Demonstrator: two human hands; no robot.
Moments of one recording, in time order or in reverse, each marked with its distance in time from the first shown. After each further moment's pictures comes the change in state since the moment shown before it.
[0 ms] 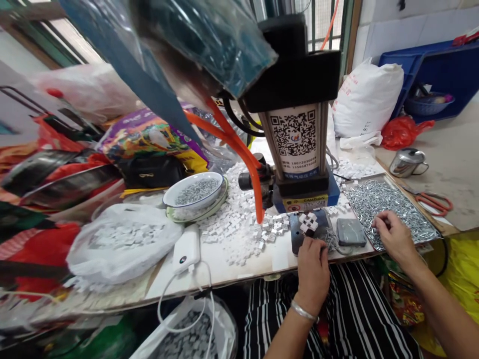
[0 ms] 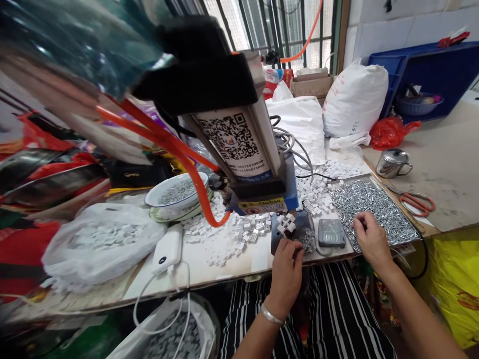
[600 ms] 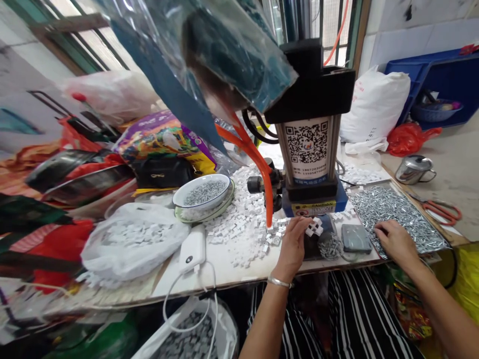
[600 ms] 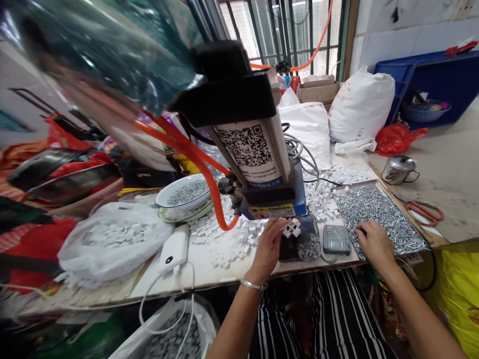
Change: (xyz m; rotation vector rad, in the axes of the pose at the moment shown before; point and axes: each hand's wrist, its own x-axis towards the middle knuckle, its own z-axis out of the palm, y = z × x) left_hand 0.064 -0.040 -0.048 -0.182 0.030 0.162; right_hand 0.016 0.041 0.017 -0.354 -0.051 -0.228
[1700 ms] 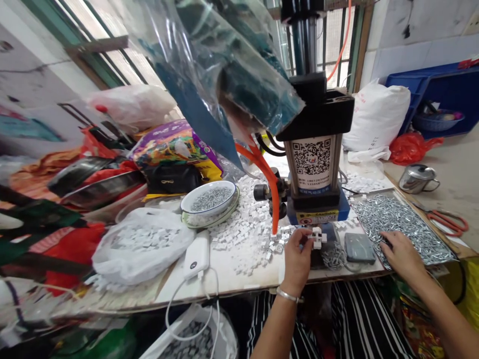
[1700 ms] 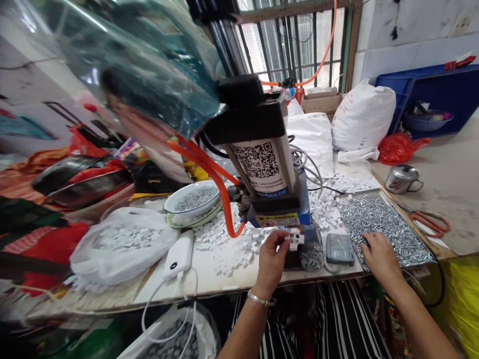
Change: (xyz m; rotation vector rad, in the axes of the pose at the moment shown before) left_hand -0.008 0.015 0.012 -0.195 0.135 -0.288; right_hand -0.009 0.017 0.016 -0.037 0.057 -0.146
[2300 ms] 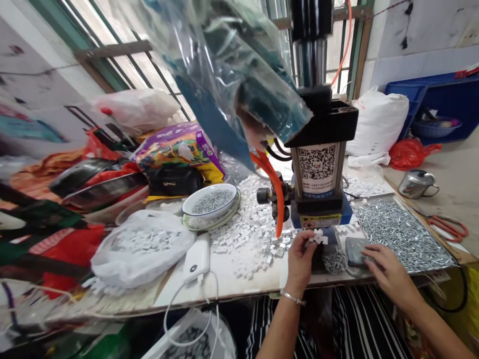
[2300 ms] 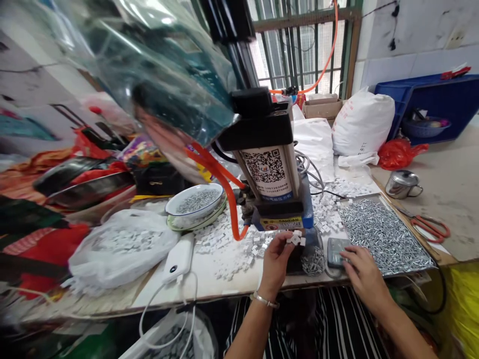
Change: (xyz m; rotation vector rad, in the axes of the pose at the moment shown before) left_hand 0.001 -0.013 0.010 -0.358 -0.006 -0.049; right_hand -0.020 -0.073 -0.020 0.311 -0.012 -0.166
